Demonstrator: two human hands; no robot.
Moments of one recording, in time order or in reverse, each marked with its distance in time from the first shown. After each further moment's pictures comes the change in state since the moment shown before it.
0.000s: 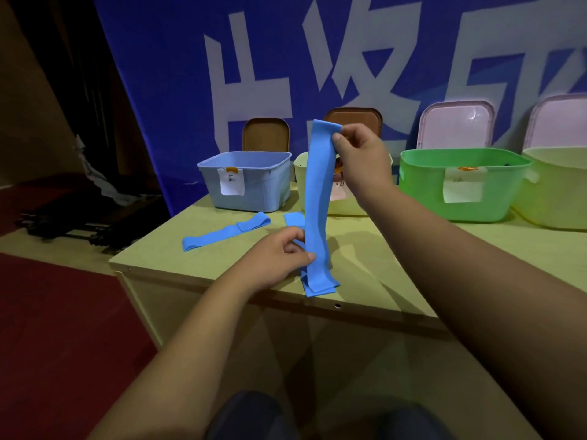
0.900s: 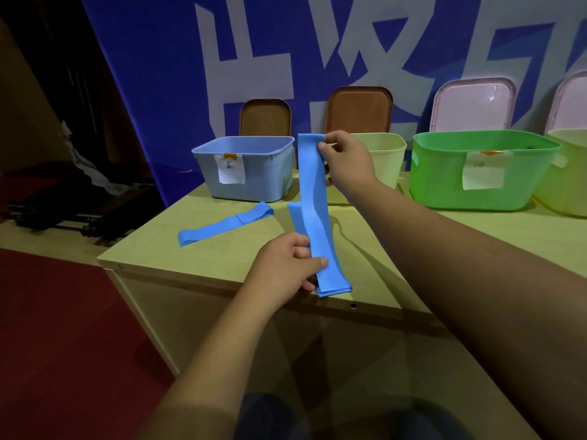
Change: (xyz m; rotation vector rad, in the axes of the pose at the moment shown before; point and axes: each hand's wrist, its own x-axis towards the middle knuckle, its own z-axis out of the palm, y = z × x) left_hand -0.007 -0.009 0.027 -0.251 0.189 -0.143; right_hand 0.031 0.069 0.043 -0.239 -0.077 0.052
